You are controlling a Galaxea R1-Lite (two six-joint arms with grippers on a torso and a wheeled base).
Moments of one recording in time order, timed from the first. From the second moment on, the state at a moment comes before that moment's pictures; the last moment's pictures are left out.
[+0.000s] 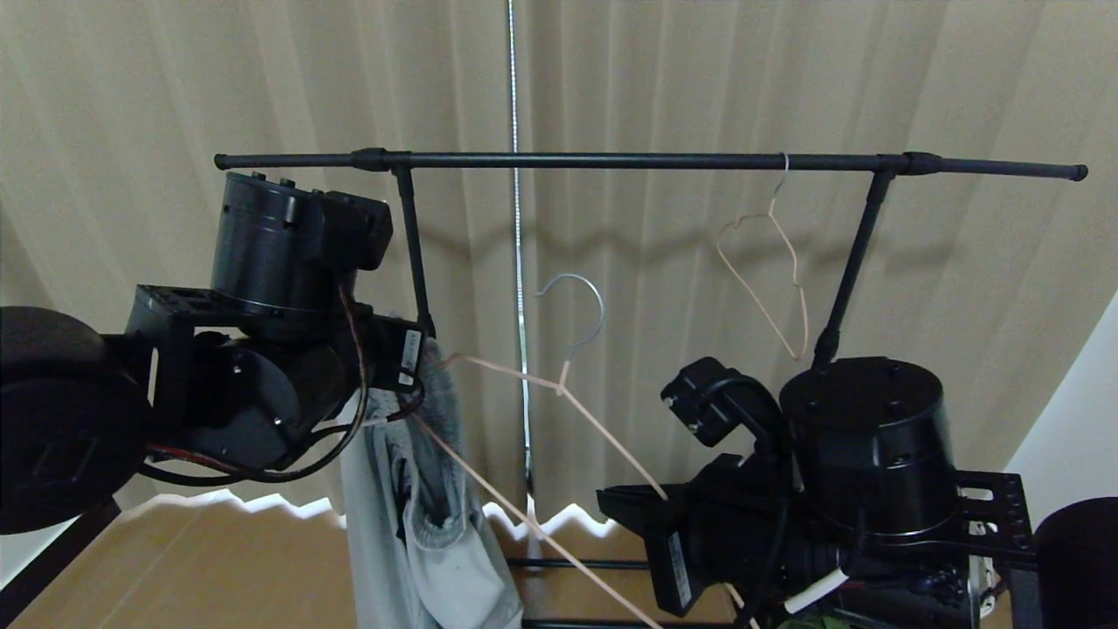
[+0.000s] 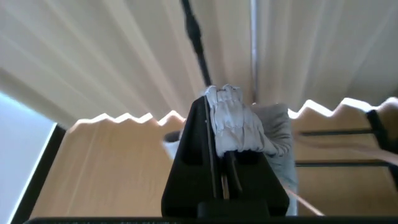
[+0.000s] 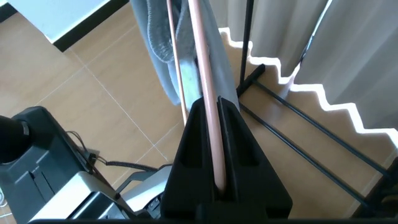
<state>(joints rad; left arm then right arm) -0.63 1.61 -1.05 -0.09 0.67 -0.02 0.90 1.68 -0.76 -0.41 -0.05 0.32</state>
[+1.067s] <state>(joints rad) -0.73 1.57 -1.15 -0.12 0.61 0.04 0.90 1.68 -0.73 -0.41 -0.05 0.31</state>
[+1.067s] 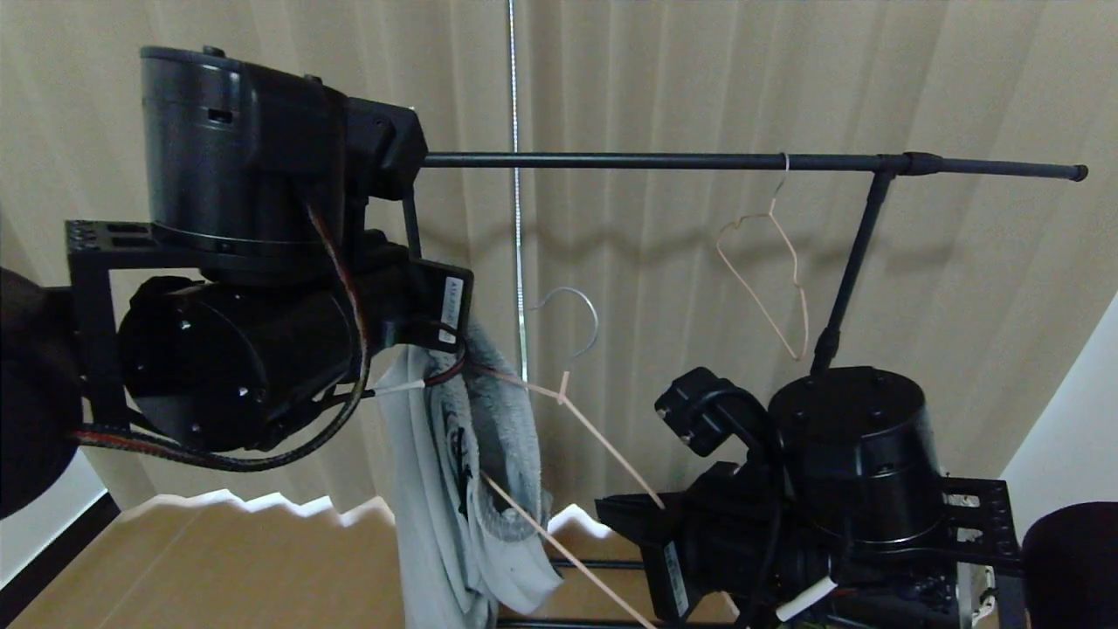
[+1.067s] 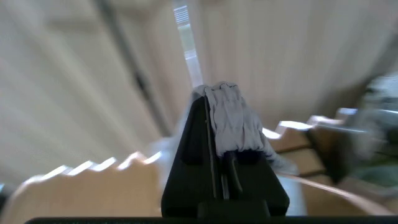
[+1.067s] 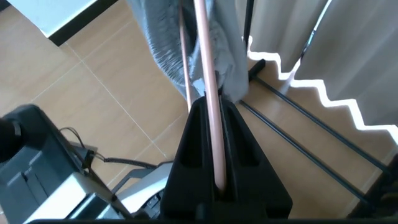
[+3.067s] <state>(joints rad) -0.80 1.46 -1.00 -0.18 0.27 0.12 0.87 1.63 -0.73 -0.46 0.03 0.23</state>
